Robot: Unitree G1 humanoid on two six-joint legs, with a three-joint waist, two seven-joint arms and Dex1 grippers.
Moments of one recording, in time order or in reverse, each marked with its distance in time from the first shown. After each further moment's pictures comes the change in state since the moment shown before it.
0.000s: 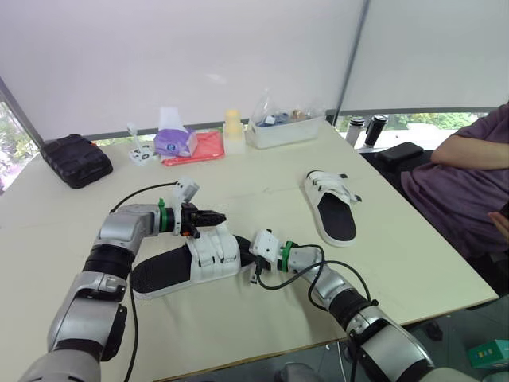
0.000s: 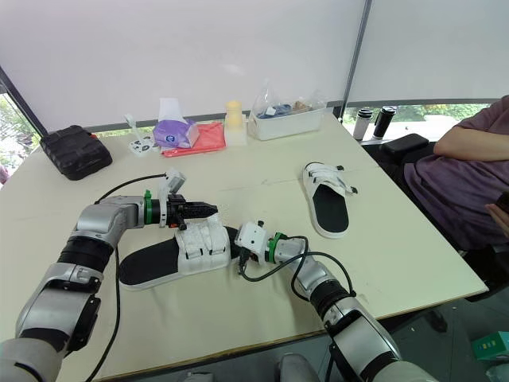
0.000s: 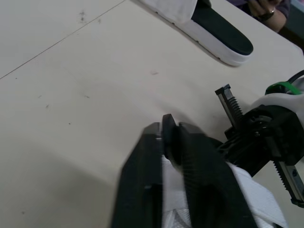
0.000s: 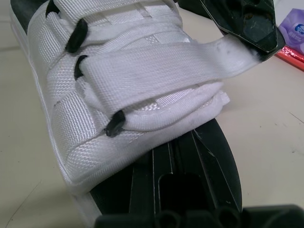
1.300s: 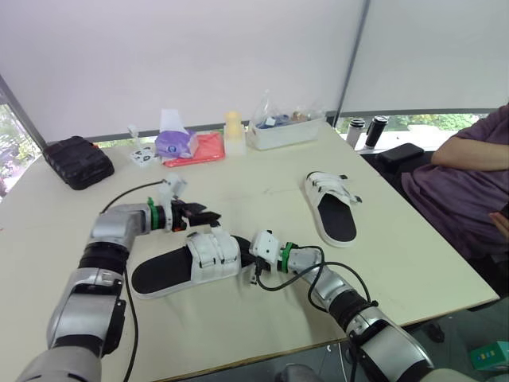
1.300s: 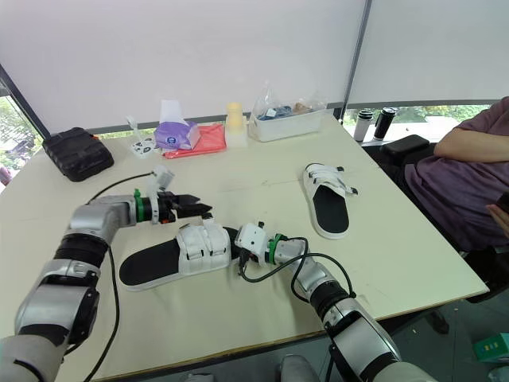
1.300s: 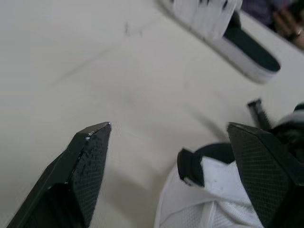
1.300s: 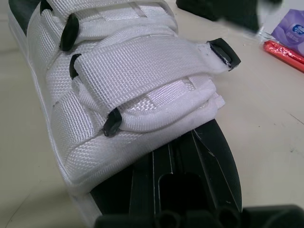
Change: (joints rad) left arm -0.028 0.042 0.117 0.057 0.007 -0.020 0.026; right arm 0.012 0.004 -0.019 0.005 -0.005 -0.008 -0.006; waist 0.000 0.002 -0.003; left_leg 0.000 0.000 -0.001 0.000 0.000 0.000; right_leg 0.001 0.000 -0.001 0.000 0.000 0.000
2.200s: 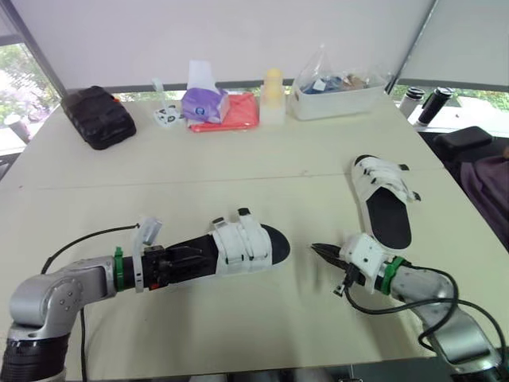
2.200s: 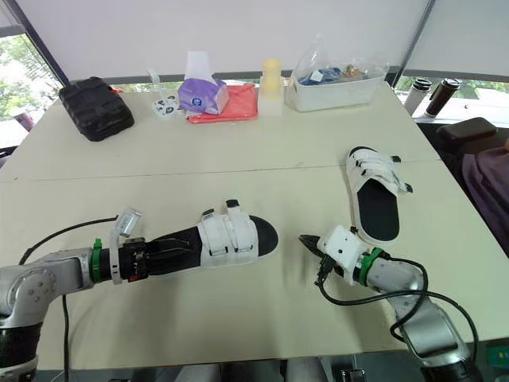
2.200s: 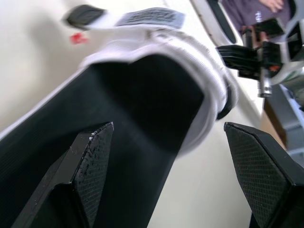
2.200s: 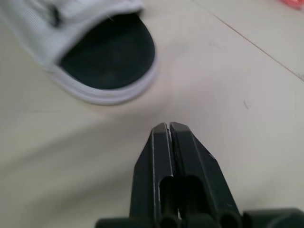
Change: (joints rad) left arm 0.576 0.032 0.208 -0.864 -0.484 0.518 0.226; right arm 0.667 -0.542 -0.479 -1.321 0.206 0.747 0.042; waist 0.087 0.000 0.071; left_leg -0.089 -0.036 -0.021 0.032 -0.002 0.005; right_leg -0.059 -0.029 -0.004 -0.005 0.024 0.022
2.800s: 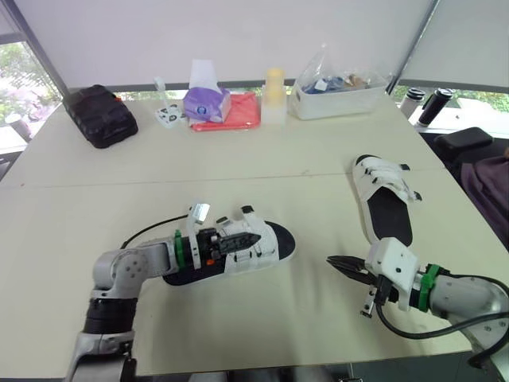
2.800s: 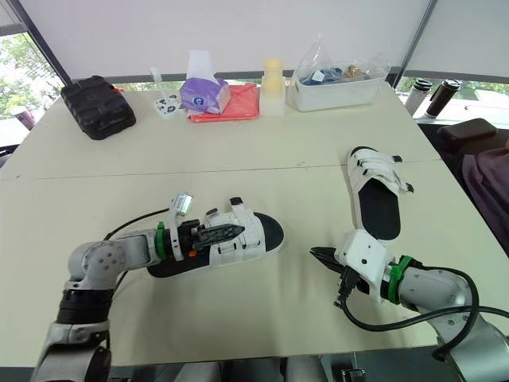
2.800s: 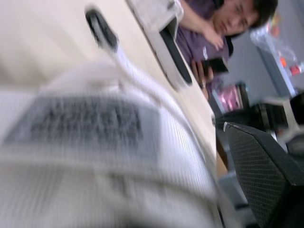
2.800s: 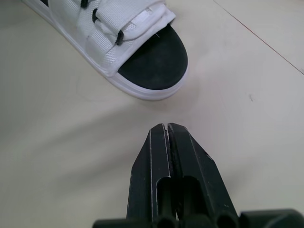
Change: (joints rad) left arm -0.219 -0.287 -0.106 0.231 -0.039 -0.016 0.184; right arm 0.098 -0.099 -0.131 -0.200 0.094 0.180 0.039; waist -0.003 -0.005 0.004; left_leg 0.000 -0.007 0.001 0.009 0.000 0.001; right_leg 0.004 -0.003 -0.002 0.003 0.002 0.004
